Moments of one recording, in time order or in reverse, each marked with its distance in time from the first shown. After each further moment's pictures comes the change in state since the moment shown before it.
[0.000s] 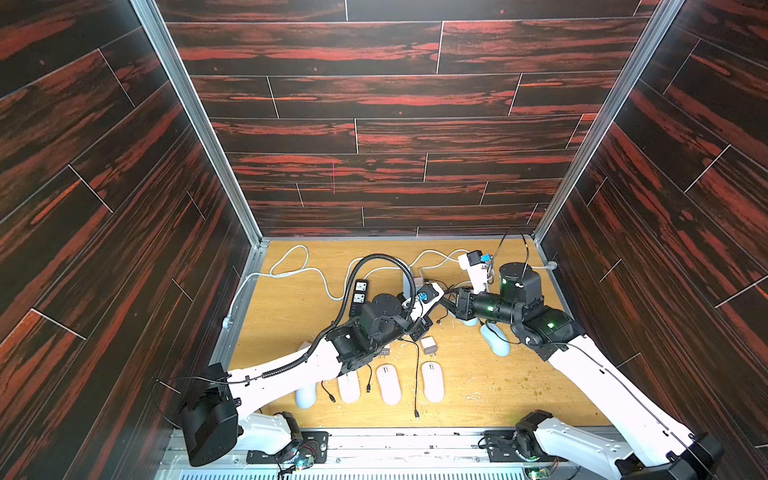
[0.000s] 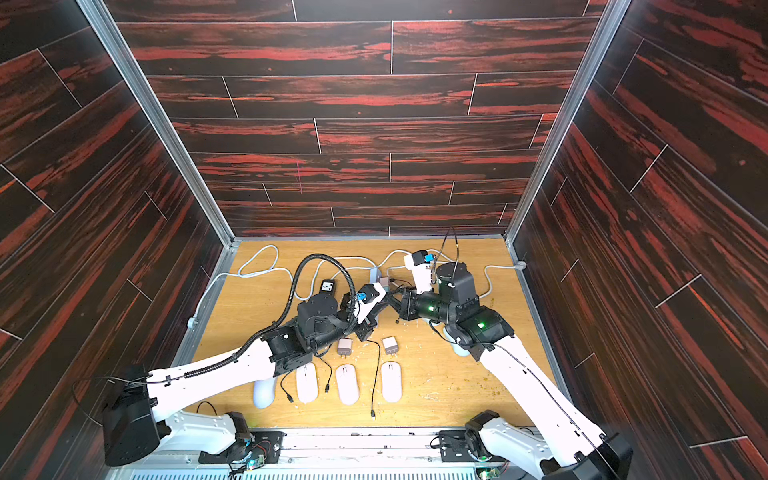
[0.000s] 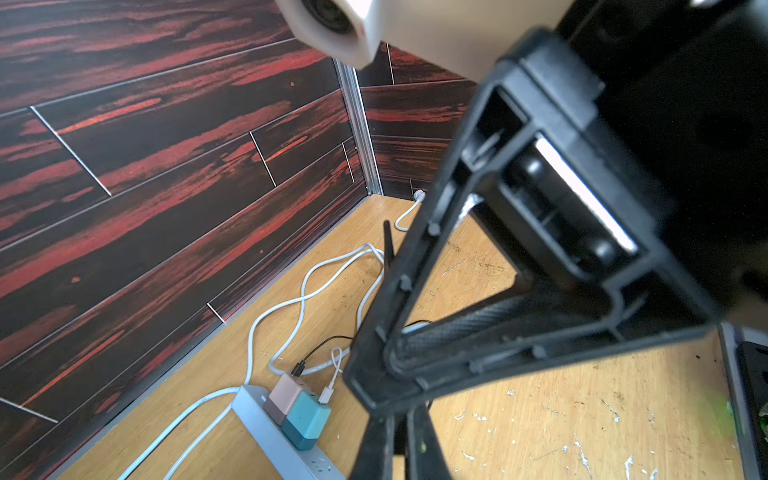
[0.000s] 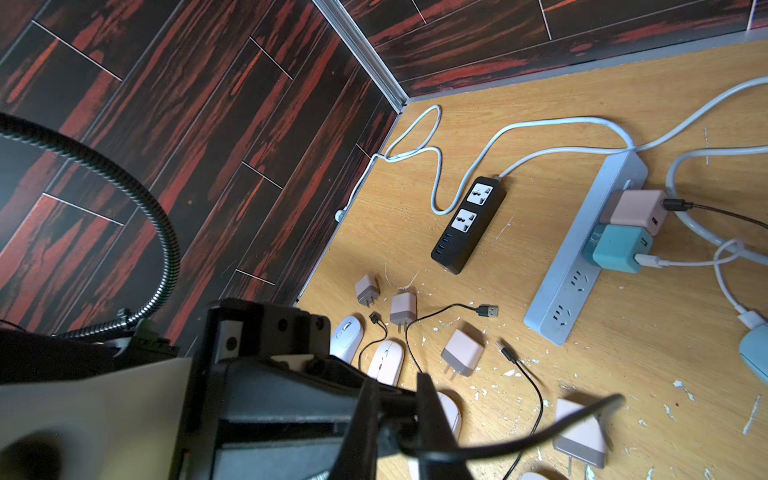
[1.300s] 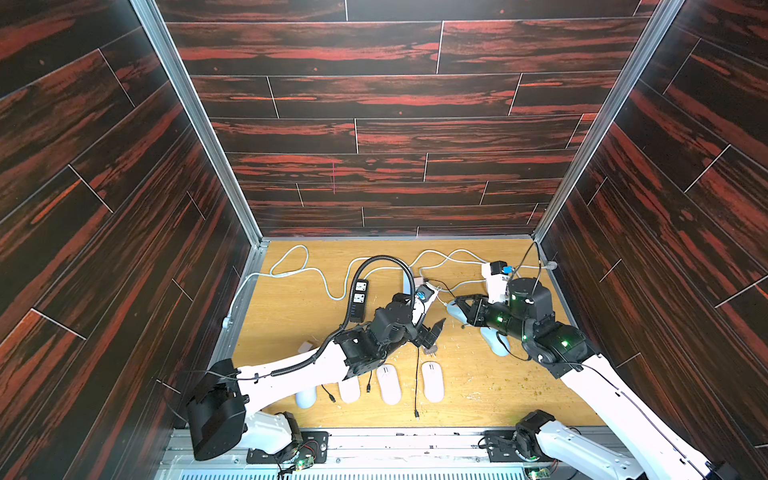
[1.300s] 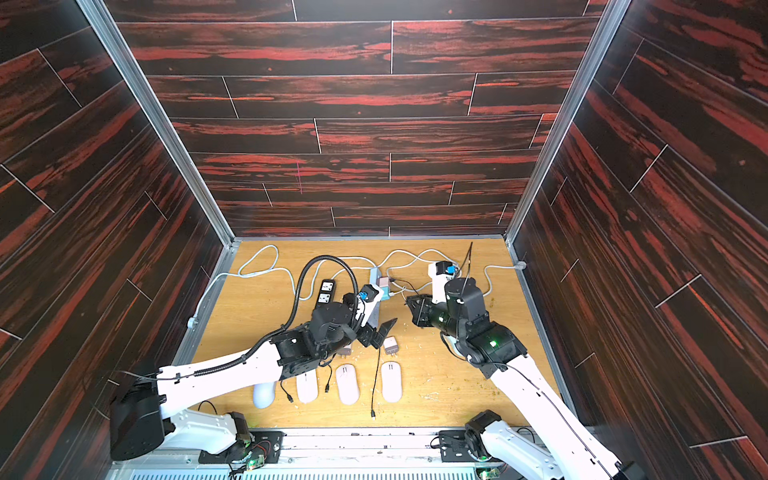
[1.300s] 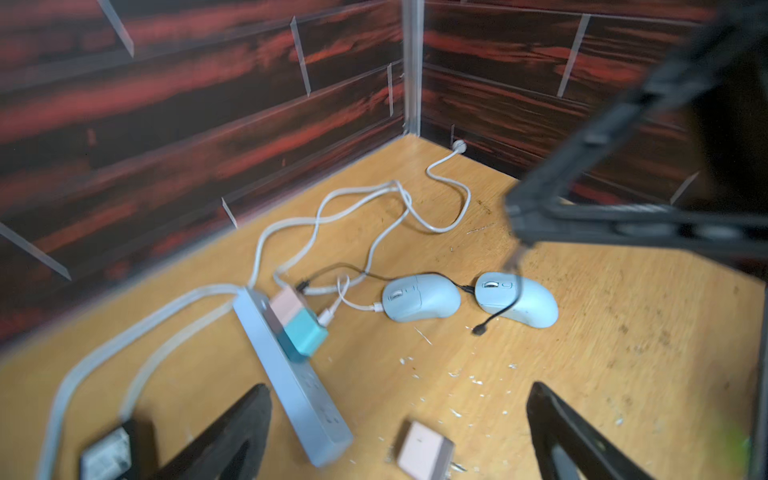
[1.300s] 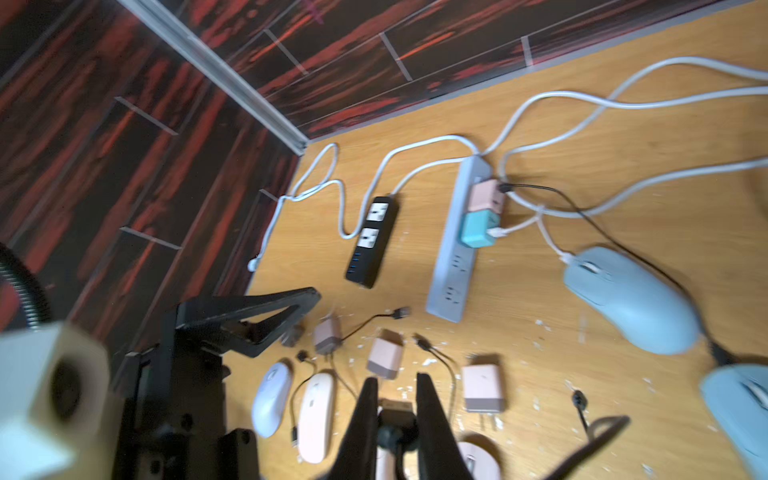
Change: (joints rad) left arm -0.064 0.018 -0.005 -0.094 -0.185 -0.129; right arm 0.002 -0.106 -0.060 -0.081 0.288 0.061
